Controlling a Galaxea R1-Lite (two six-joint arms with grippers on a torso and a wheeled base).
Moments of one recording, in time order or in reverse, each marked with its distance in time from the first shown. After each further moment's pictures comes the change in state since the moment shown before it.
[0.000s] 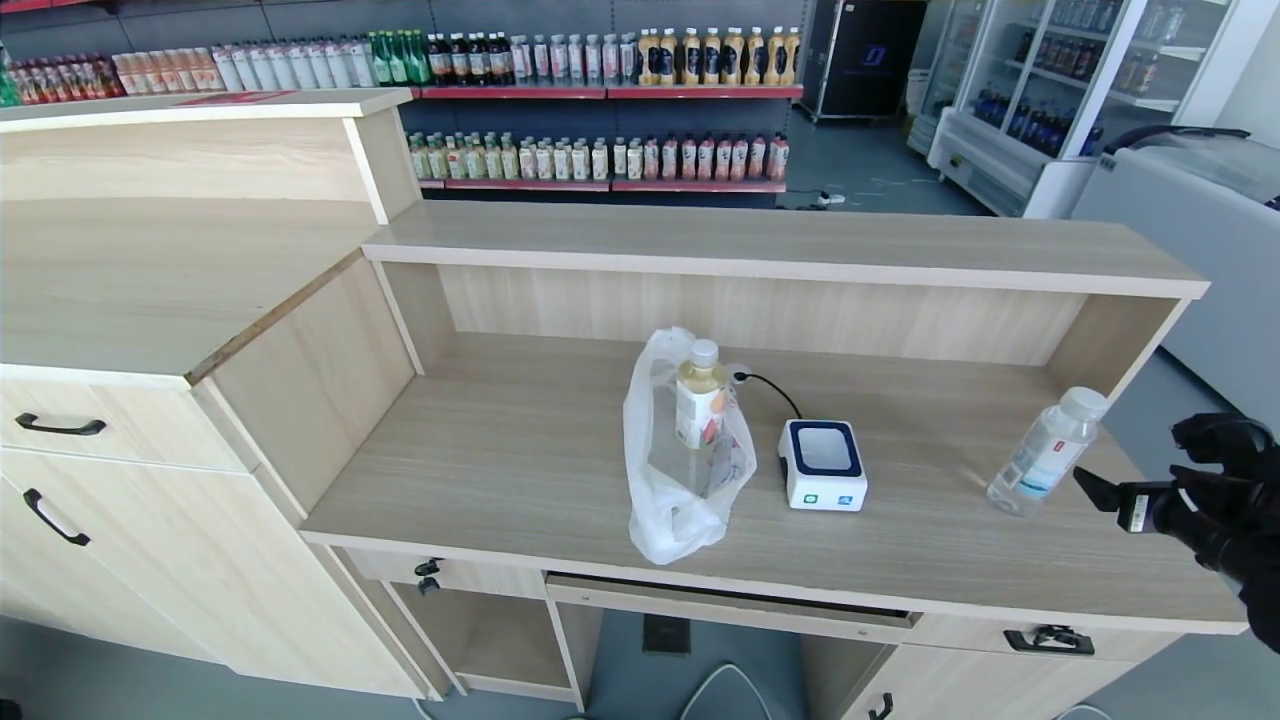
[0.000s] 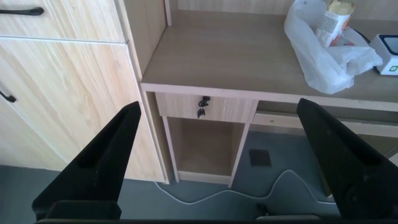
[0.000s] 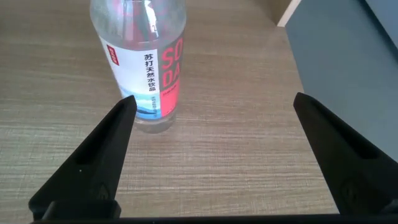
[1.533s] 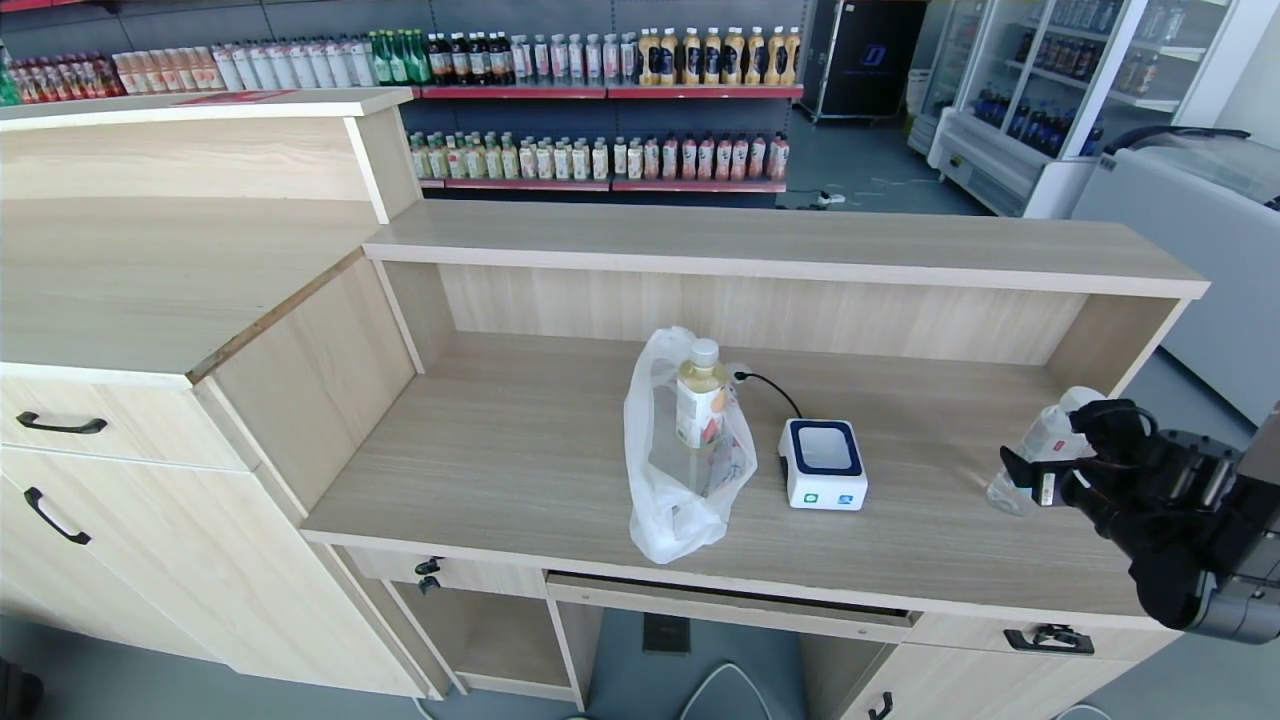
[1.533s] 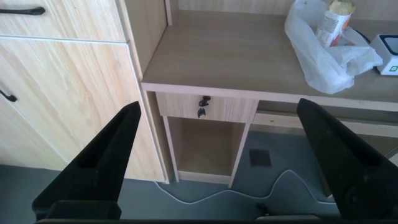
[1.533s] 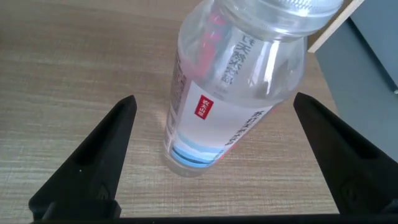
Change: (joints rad) left arm 0.000 0.000 0.000 0.000 0.000 0.000; right arm 0.178 0.158 -0.159 -0.077 -0.189 -0.001
